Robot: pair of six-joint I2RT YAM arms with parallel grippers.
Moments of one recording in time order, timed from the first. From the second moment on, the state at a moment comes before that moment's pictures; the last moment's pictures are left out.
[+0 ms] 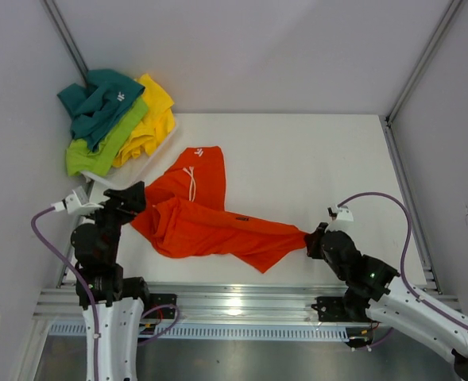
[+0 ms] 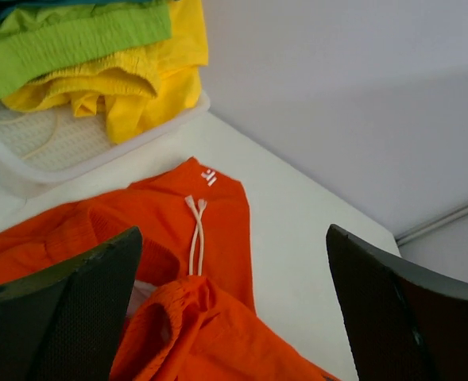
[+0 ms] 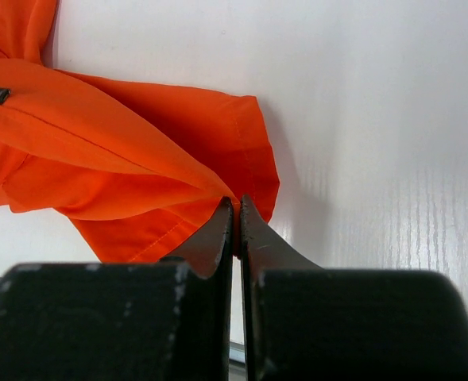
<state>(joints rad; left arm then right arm) 0.15 0.25 0.51 -0.23 0.10 -0.65 0.88 0.49 0.34 -0.43 0.49 0.73</state>
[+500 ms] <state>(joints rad) 0.16 0.61 0.50 -0.36 0.30 -0.70 0.88 0.48 0.34 -0.44 0.49 0.74</state>
